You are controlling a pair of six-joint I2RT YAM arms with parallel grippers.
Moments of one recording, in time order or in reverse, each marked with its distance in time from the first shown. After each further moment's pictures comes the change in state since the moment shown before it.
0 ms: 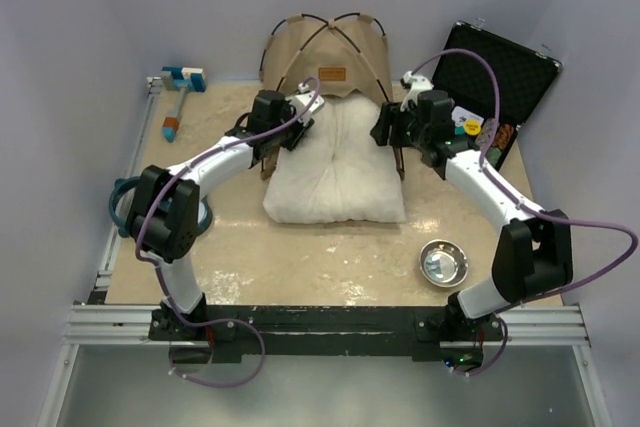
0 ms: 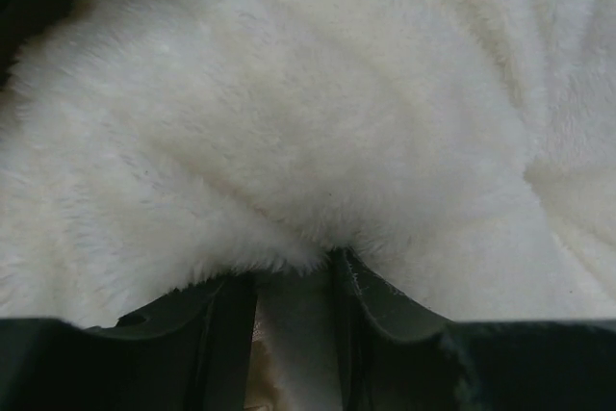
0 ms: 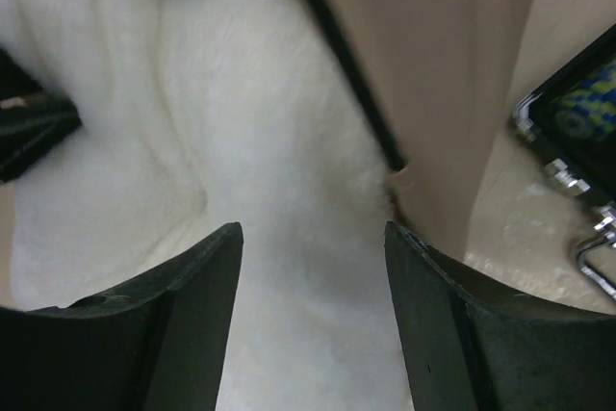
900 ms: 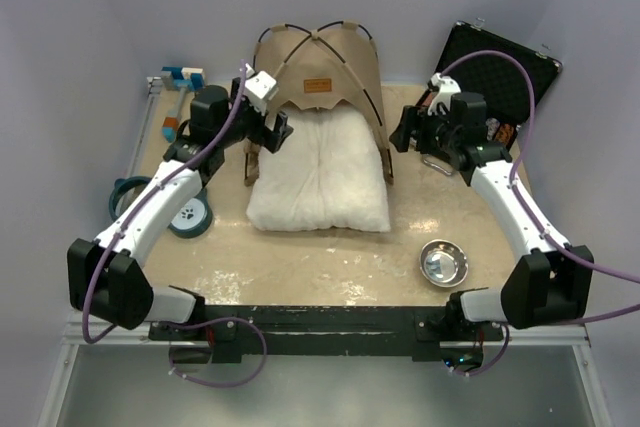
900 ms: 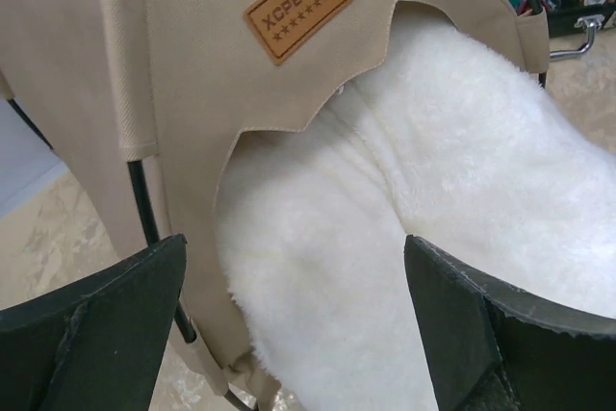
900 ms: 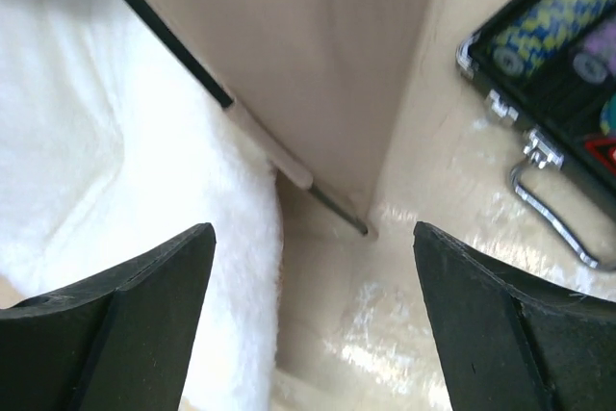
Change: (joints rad) left arm 0.105 -0.453 -0.148 -0.057 0.194 -0.148; right arm -0.146 -0.145 0.005 -0.171 -0.106 -0.069
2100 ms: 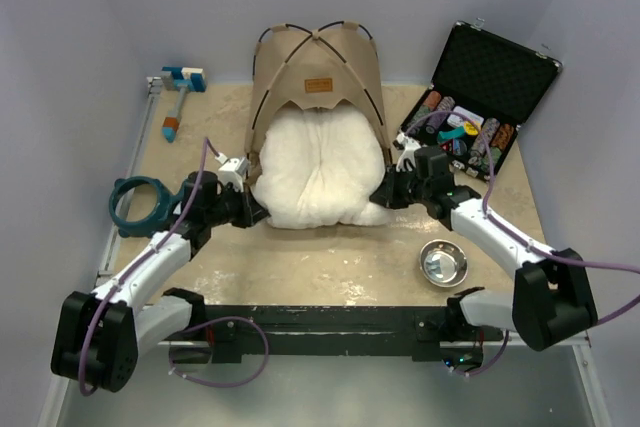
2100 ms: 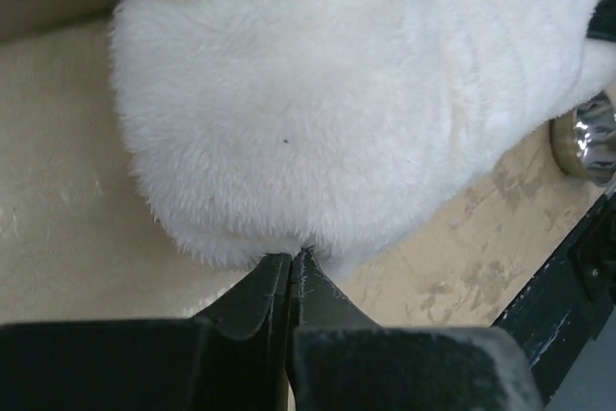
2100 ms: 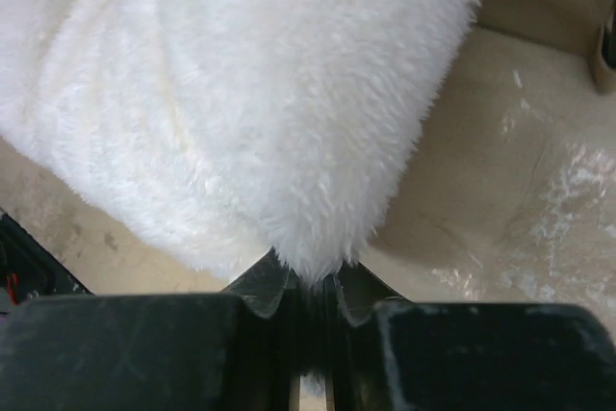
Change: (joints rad) left arm 0.091 -0.319 -0.731 0.053 0.156 -0.526; right arm 0.198 -0.075 -0.443 0.172 -0.105 0.191
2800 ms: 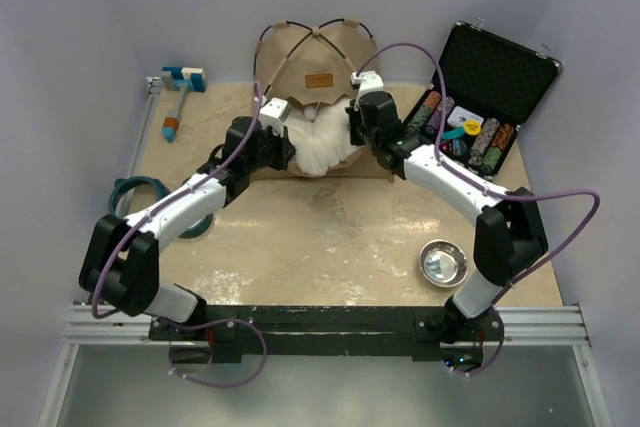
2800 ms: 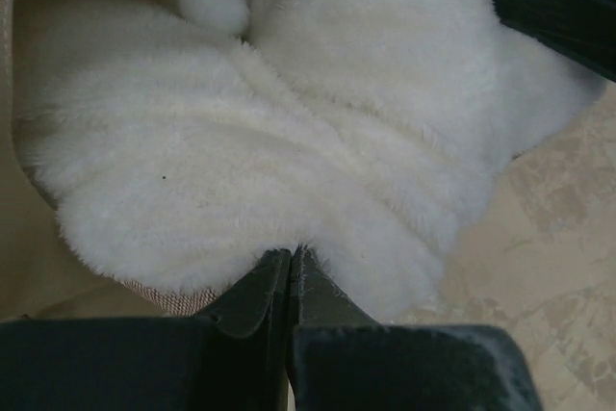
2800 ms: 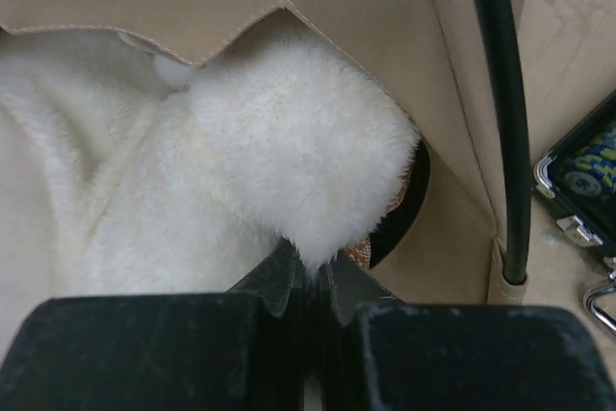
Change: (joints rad) left arm -0.217 0.360 0.502 0.117 -0.326 0.129; right arm 0.200 0.375 0.616 -0.005 0.593 -0.171
